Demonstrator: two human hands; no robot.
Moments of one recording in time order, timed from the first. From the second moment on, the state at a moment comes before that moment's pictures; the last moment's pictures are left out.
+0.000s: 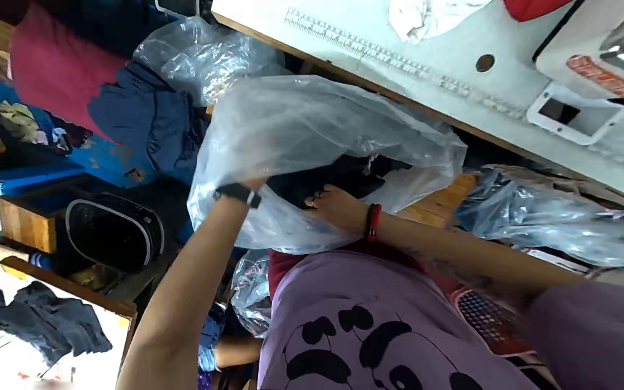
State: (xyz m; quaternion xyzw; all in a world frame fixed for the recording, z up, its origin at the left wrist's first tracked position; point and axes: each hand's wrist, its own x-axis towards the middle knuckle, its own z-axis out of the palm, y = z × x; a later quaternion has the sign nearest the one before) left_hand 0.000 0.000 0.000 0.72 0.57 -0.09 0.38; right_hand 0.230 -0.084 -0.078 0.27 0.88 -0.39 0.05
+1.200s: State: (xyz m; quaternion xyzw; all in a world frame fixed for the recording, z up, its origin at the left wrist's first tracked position) left_hand 0.001 -0.004 0.003 0.46 0.72 0.15 0.50; right_hand 0.327 -0.086 -0.092 0.60 0.34 -0.70 -0.16
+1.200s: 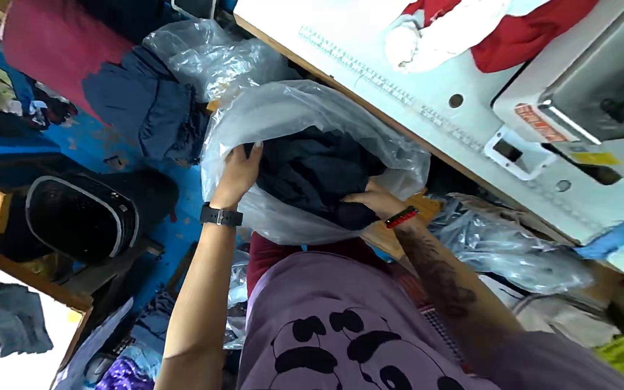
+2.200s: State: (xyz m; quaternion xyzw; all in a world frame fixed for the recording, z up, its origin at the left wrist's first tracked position) left_hand 0.012 -0.075 0.003 0.40 0.65 0.15 0.63; right_hand 0.312 -0.084 -0.074 0.58 0.38 -0.69 -0.19
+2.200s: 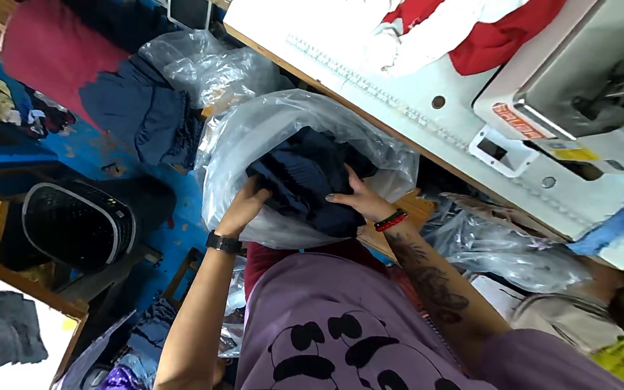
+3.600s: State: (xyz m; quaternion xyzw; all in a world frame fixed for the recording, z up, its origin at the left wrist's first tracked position) left_hand 0.004 -0.108 -0.014 0.10 0.60 0.34 0.72; right_hand 0.351 -0.075 -0.058 0.68 0.24 -0.67 -0.18
